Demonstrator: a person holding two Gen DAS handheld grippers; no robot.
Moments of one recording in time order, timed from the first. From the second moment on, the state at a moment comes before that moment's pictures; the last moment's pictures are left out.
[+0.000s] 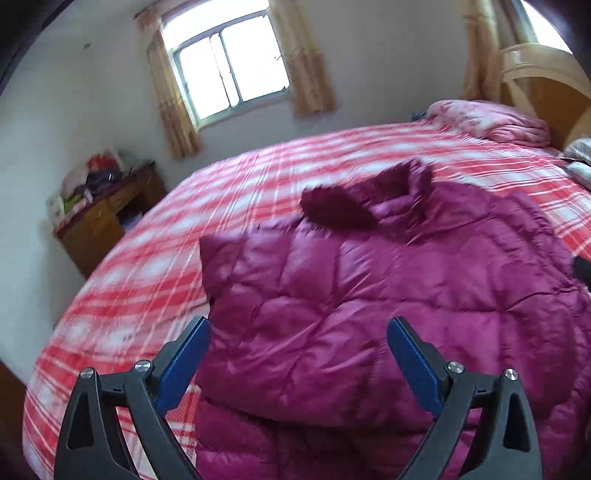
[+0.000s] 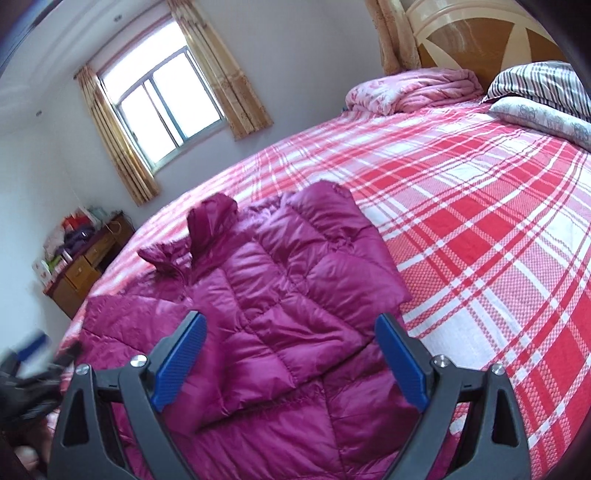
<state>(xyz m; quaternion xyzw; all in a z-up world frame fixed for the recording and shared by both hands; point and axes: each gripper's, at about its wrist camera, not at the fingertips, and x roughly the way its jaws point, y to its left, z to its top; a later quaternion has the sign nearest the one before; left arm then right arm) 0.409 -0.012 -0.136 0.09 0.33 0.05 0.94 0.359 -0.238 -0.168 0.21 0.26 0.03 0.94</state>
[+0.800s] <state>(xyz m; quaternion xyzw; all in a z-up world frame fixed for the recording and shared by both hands) 0.401 0.048 -0.129 -0.06 0.32 0.05 0.94 0.377 -0.147 -0.187 0.00 0.39 0.10 0.92</state>
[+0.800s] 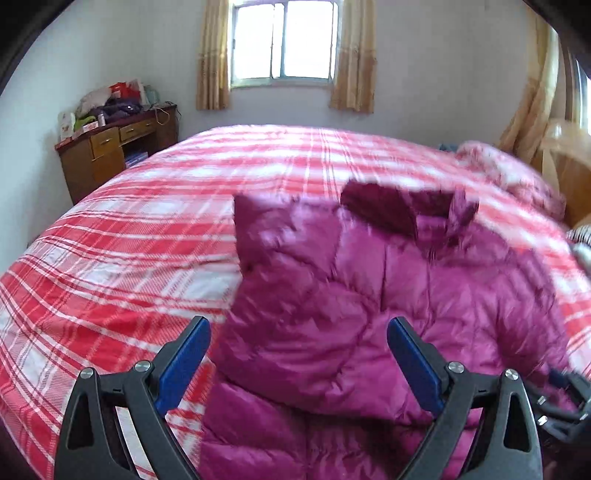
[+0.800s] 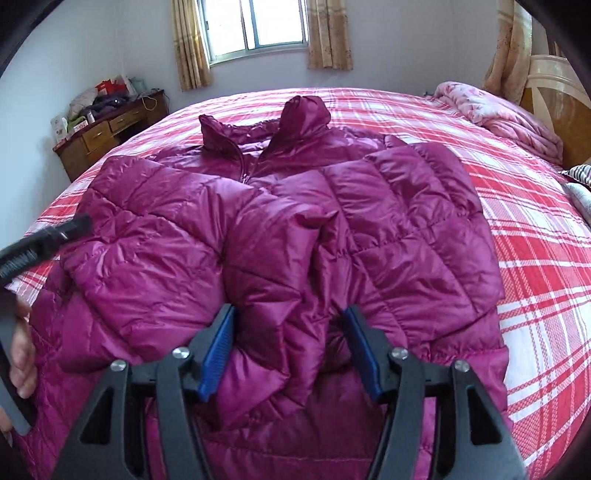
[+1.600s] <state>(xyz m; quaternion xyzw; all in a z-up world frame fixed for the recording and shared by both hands) 0.496 0.030 -0.188 -0.04 0.42 0.03 0.91 0.373 -0.166 -0.180 0.05 0.37 0.11 0.92</state>
